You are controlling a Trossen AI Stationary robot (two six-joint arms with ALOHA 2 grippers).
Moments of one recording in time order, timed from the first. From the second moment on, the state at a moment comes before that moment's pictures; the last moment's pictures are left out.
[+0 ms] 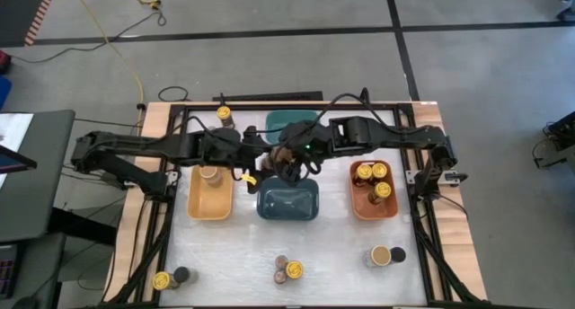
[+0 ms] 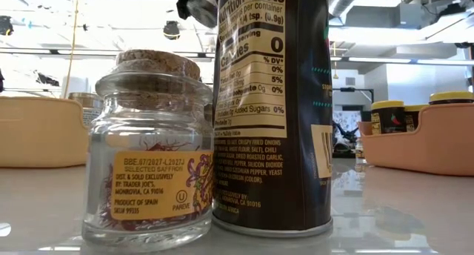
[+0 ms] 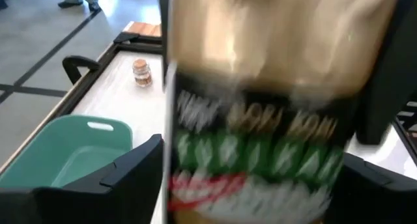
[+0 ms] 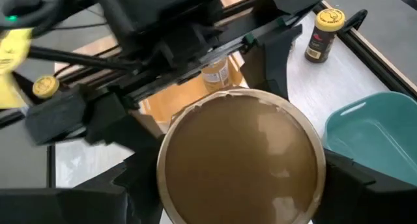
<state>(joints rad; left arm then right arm) 0.01 1.28 1.14 -0.22 -0.12 -0.08 0.06 1.82 2.05 -0.92 0.18 0.40</state>
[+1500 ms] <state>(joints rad) 0.01 1.28 1.14 -0.24 -0.12 -0.09 0.05 1.82 2.05 -0.96 0.19 0.38</state>
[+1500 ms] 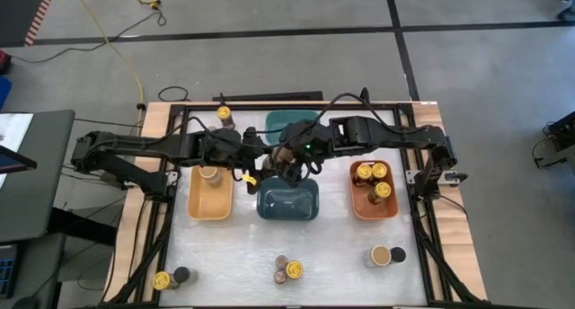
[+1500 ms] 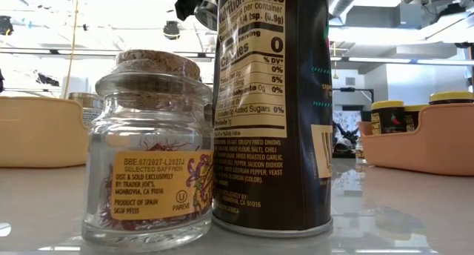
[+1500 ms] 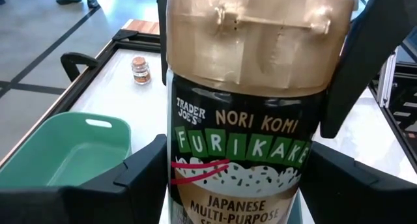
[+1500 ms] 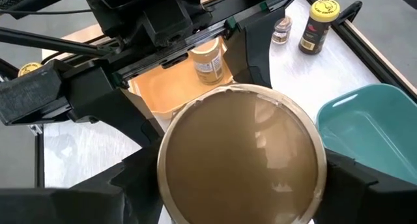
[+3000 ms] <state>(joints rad) -0.03 0.85 0.69 0.47 -0.22 -0.19 0.10 1.27 0.82 0.27 0.40 0.33</state>
